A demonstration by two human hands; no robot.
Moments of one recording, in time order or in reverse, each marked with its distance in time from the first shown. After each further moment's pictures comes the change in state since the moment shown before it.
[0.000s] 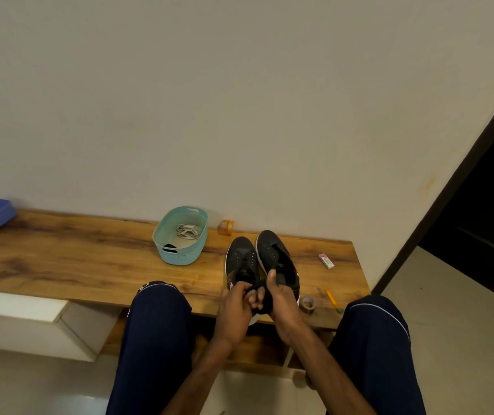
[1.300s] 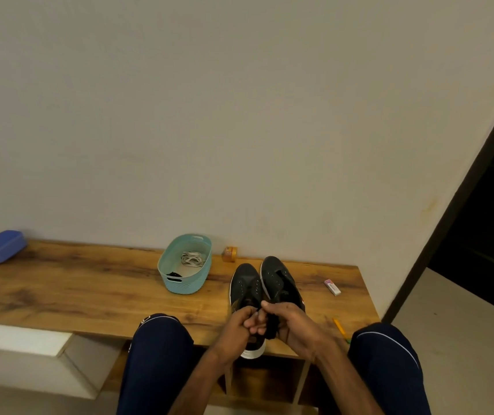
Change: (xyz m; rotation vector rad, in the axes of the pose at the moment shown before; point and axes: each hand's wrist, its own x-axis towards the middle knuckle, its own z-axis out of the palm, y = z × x) left_hand 0.015 0.023 -0.027 -0.327 -0.312 -0.143; right_hand -0.002 -0.049 -0.013 0.050 -0.342 0.120
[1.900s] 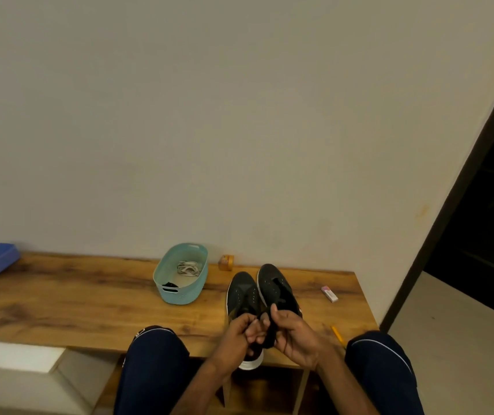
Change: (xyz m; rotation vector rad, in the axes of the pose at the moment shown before) left_hand -0.008 0.016 0.005 -0.010 0.026 -0.037; right_hand 0.005 0.006 -0.015 0.225 -0.184 -0.073
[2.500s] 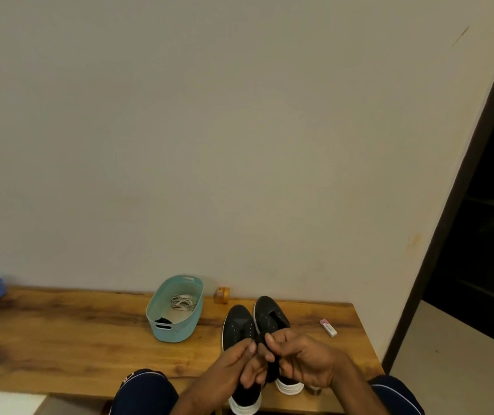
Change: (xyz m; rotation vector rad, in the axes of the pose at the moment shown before) left_hand -0.008 0.039 -0.023 -0.077 -0.267 0.120; right_hand -0.019 -0.077 0.040 -0.231 -0.304 0.117
